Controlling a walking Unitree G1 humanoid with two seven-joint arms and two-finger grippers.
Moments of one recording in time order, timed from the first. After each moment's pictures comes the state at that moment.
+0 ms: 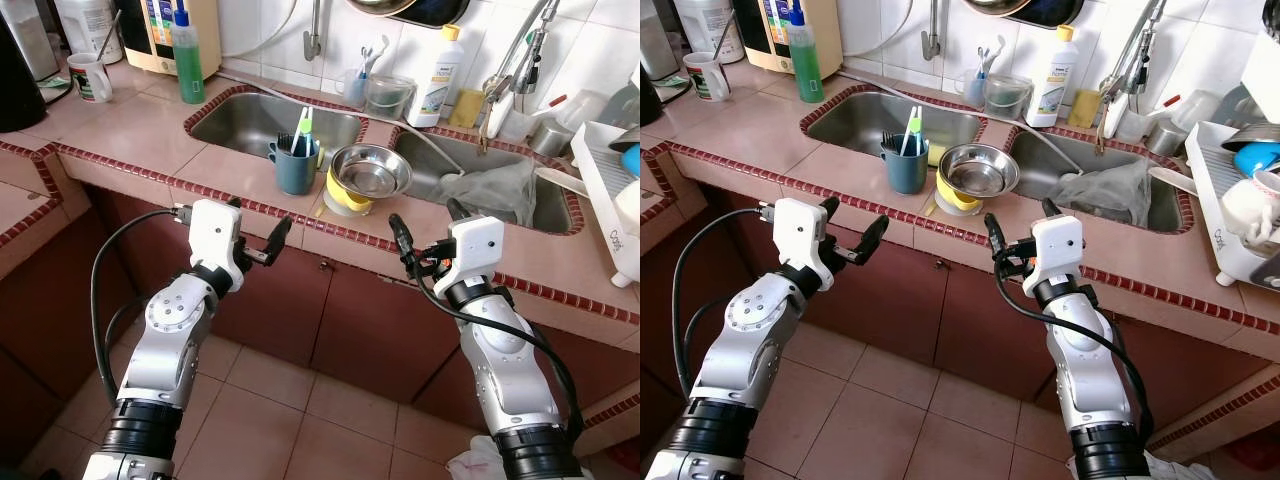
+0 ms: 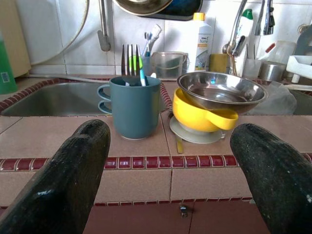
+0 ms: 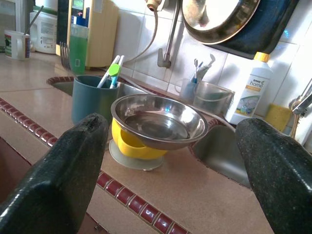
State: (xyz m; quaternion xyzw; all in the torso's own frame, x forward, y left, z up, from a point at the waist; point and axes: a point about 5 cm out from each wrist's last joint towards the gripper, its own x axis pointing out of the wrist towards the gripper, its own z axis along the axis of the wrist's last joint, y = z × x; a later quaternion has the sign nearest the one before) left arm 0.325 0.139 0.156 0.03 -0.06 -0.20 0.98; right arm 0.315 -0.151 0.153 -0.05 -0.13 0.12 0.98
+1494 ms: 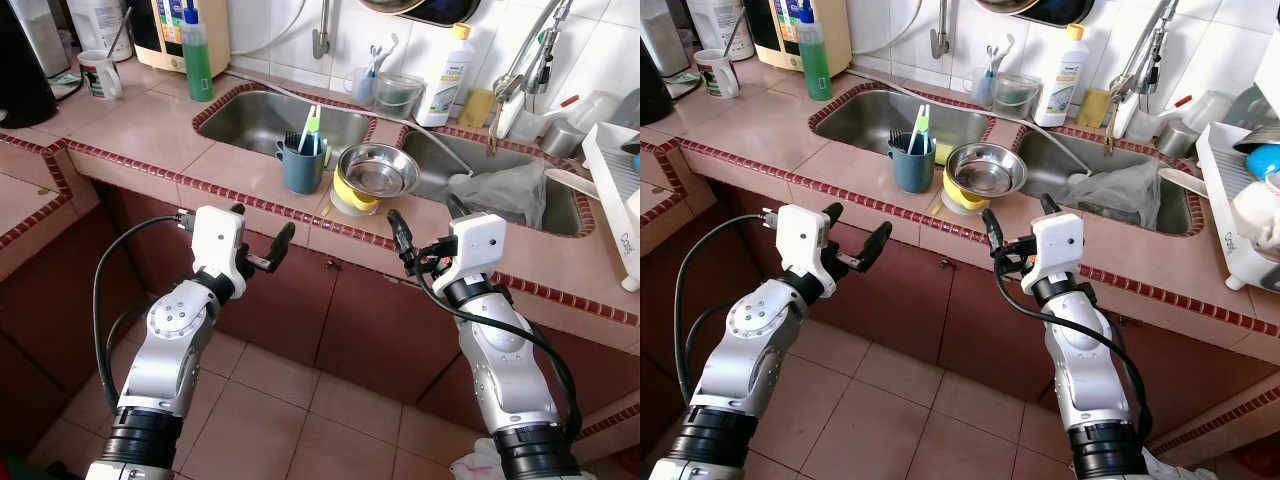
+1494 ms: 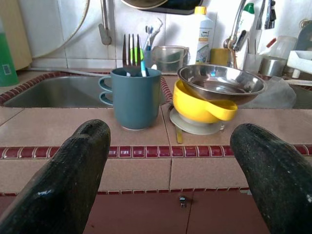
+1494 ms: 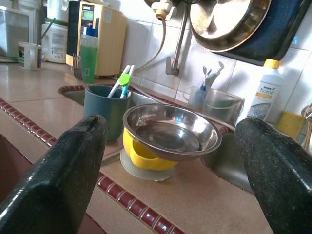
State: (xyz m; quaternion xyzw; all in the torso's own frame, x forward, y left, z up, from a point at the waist) left arm 0.320 0.136 0.151 0.02 -0.05 -0.21 0.98; right arm 0.315 -0.148 0.156 -0.04 -0.14 0.13 0.98
